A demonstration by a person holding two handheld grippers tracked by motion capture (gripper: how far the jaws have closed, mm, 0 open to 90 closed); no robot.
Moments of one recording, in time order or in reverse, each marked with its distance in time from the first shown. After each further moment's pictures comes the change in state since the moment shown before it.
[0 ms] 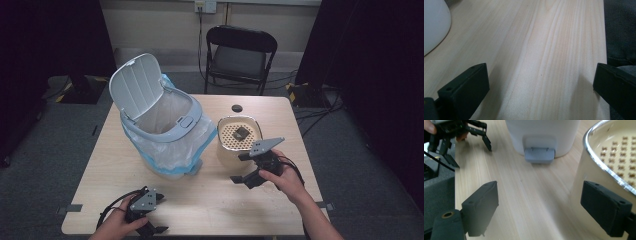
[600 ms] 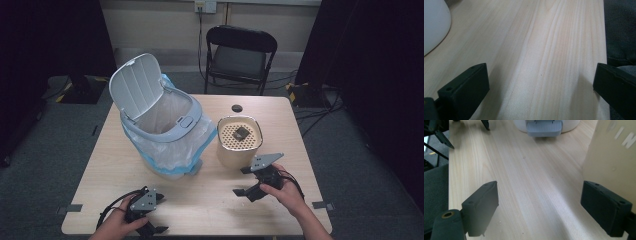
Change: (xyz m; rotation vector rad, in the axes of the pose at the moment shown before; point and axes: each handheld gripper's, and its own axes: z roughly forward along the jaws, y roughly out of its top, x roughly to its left) left arm 0.000 0.000 0.000 0.000 0.000 0.000; right arm 0.007 -0.045 0.016 0.032 0.003 0.020
